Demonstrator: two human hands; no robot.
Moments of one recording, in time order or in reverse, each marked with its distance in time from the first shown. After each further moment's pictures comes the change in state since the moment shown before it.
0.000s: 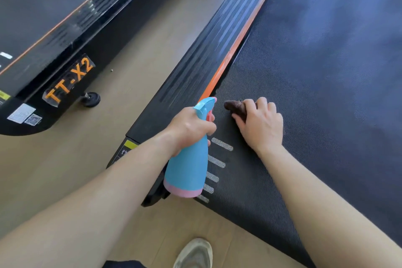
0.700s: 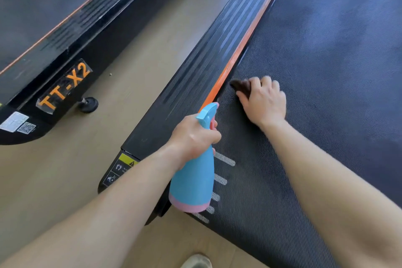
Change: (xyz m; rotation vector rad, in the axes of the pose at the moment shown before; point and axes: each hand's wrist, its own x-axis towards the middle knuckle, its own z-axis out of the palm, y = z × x) left_hand 0.013 0.011 0.009 -0.038 0.073 -0.031; right_hand 0.093 0.005 0.014 0.057 -0.040 0.035
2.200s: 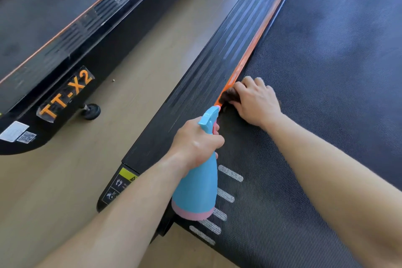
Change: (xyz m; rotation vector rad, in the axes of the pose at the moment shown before) left_hand 0.017 0.010 -0.006 -0.010 0.066 0.018; right_hand 0.036 -0.020 0.010 -0.070 -0.103 -0.355
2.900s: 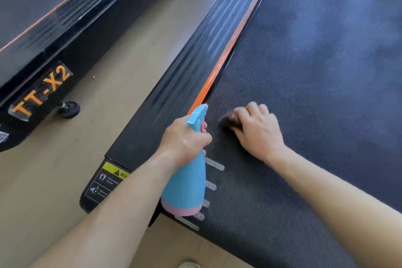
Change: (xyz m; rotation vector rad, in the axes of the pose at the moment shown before) left_hand -0.014 -0.003 0.009 0.057 -0.016 0.026; right_hand -0.107 0.012 -0.008 0.027 0.044 0.076
